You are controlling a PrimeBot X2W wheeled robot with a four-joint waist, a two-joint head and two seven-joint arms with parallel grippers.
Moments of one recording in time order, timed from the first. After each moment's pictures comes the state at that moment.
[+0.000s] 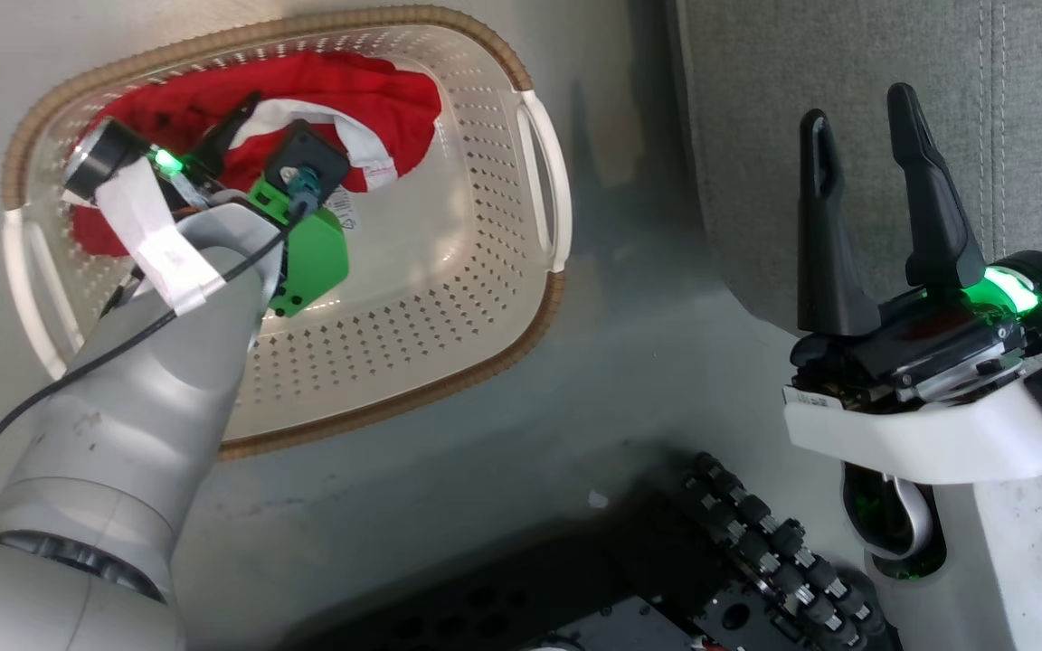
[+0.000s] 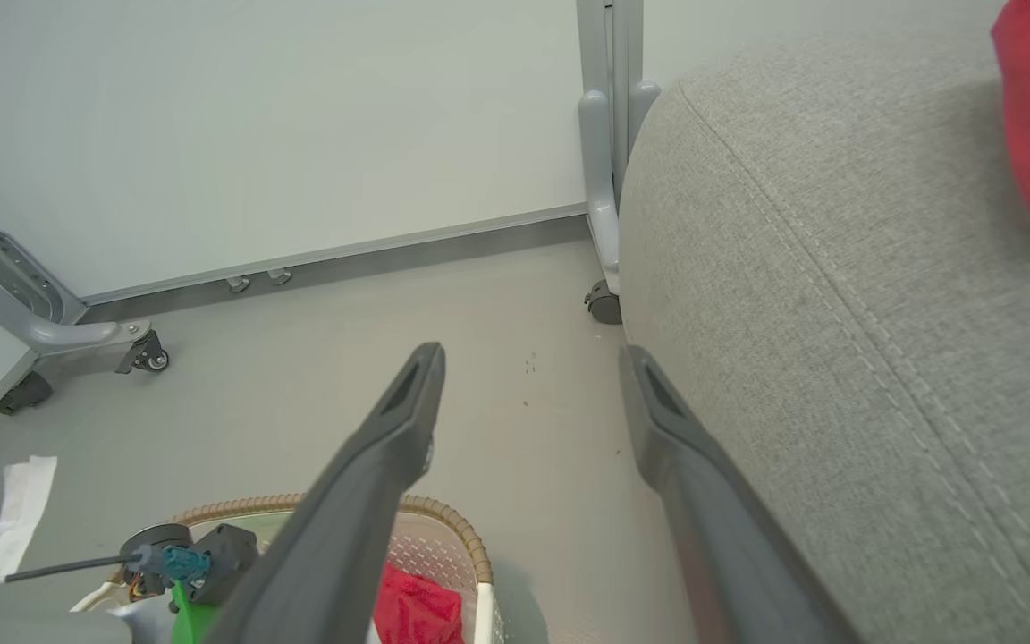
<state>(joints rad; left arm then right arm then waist) -1.09 0.13 -0.68 1.19 0.03 0.03 -0.16 -0.29 -0.05 0.17 -0.29 0.30 0.13 -0.26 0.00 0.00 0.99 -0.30</state>
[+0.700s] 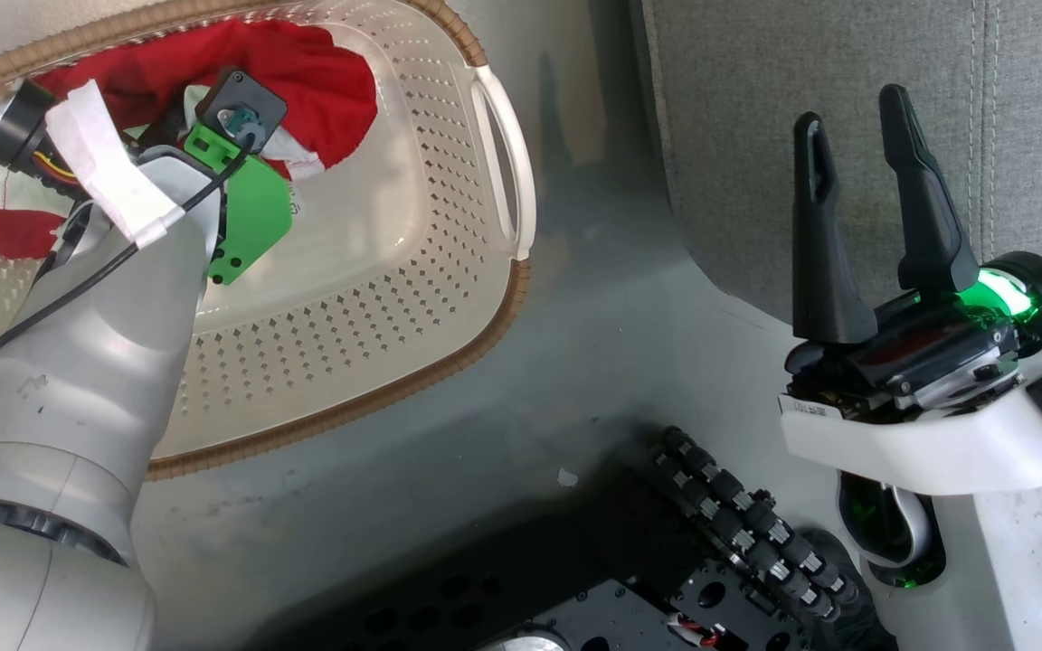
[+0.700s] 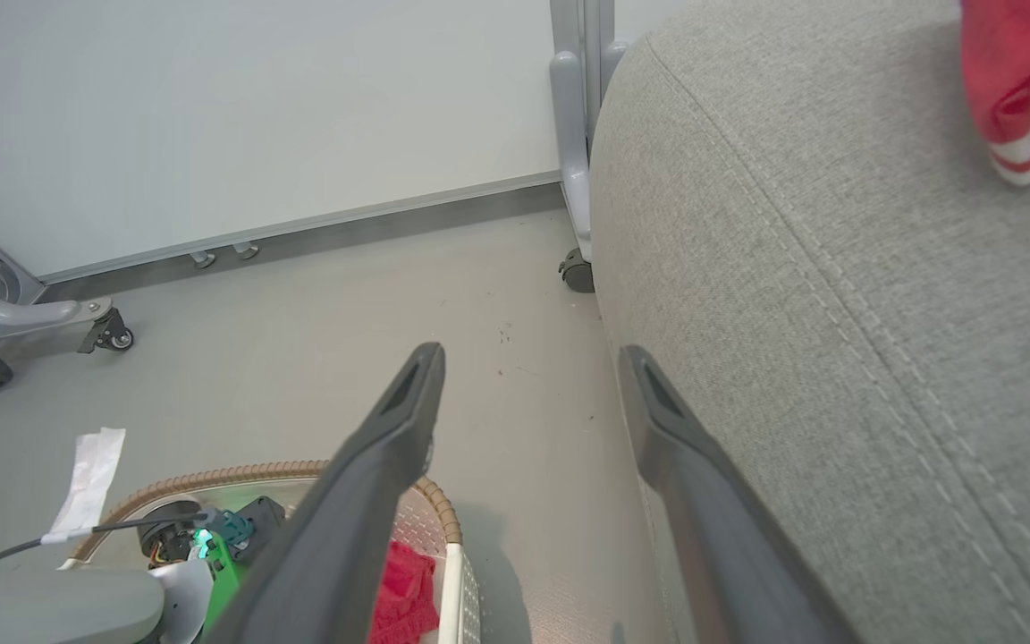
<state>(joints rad) -1.19 0.17 -0.71 1.27 0.02 0.04 -0.02 -0.29 -0.05 0.19 -0.31 0.32 0.13 -0.26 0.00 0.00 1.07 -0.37</state>
